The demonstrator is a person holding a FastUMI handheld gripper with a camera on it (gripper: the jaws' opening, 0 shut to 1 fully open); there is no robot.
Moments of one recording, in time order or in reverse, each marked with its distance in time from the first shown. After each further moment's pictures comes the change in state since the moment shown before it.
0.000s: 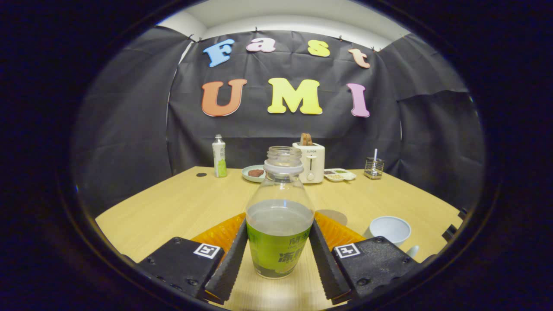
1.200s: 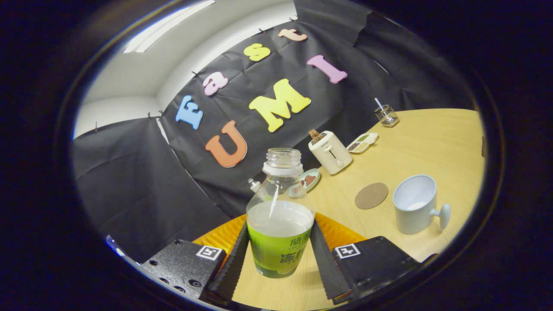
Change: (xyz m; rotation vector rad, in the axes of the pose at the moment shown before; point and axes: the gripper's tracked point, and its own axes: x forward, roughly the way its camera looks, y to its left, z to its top) arm -0.059 0.017 0.063 0.592 -0.011 0.322
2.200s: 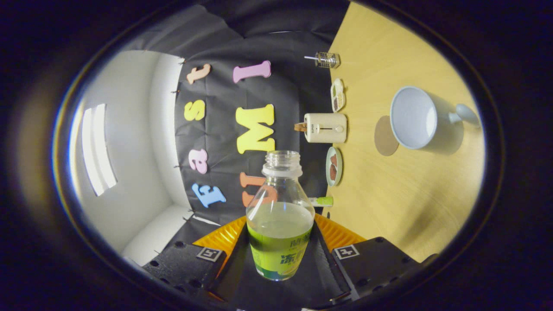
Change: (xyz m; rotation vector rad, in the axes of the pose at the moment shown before) arm -0.005 0.000 0.050 0.893 -0.058 0.338
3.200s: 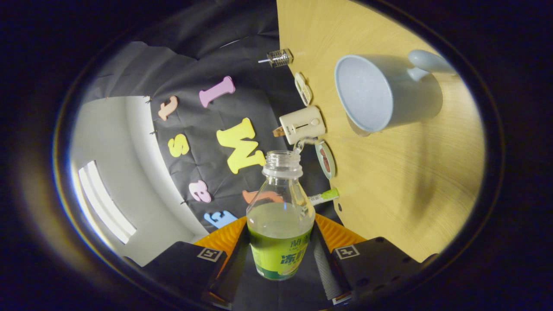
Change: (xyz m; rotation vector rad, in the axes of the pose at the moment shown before) arm -0.001 -0.030 0.016 0.271 -0.031 0.011
